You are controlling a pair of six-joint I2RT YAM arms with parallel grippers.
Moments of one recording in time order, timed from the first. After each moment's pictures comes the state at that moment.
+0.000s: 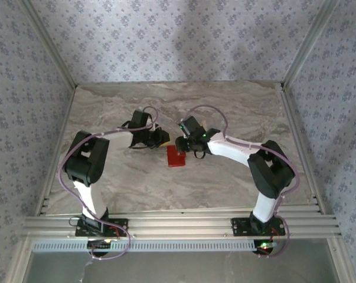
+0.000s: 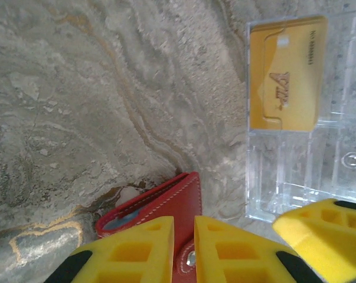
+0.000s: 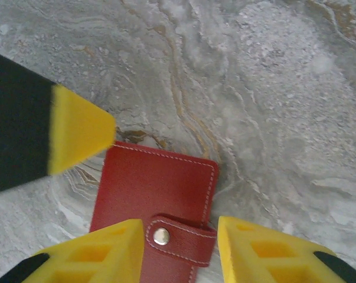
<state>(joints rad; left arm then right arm) -0.41 1.87 1.04 -0.06 0.64 -0.73 0.73 1.77 1.18 -0.36 0.03 0.45</state>
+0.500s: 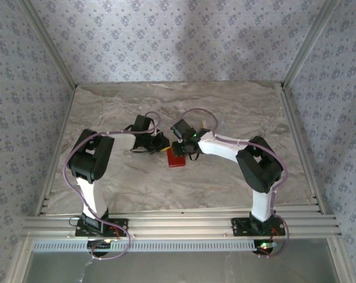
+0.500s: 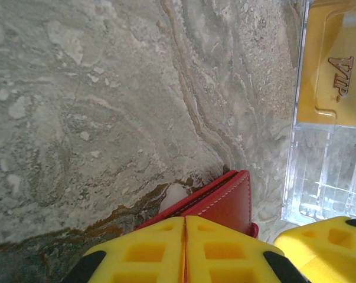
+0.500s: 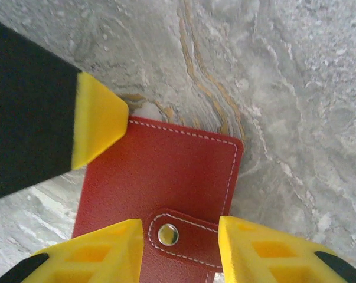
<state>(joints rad) -0.43 1.92 1.01 -0.04 0.60 -0.72 0.78 1.88 1.25 -0.47 0.06 0.45</state>
